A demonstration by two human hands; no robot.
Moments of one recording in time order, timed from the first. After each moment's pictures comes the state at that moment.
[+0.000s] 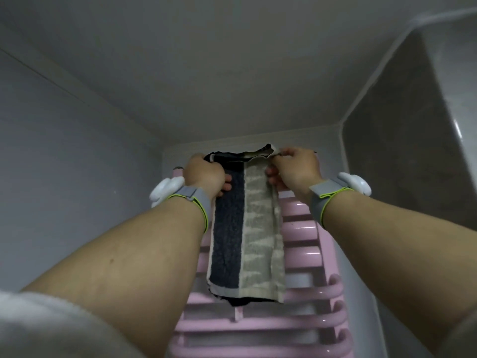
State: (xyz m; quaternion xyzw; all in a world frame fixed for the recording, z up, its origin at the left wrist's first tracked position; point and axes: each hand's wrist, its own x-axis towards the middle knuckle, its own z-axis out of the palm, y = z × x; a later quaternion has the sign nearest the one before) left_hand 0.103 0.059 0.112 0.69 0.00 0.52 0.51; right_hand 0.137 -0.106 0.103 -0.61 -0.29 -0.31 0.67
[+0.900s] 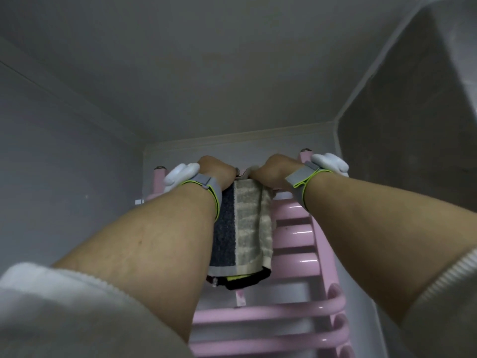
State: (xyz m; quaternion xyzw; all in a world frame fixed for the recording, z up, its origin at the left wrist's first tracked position) left_hand 0.156 0.045 0.135 0.83 0.07 0.44 0.34; right_hand 0.169 -0.101 0.126 -0.87 -0.24 -0.33 0.27
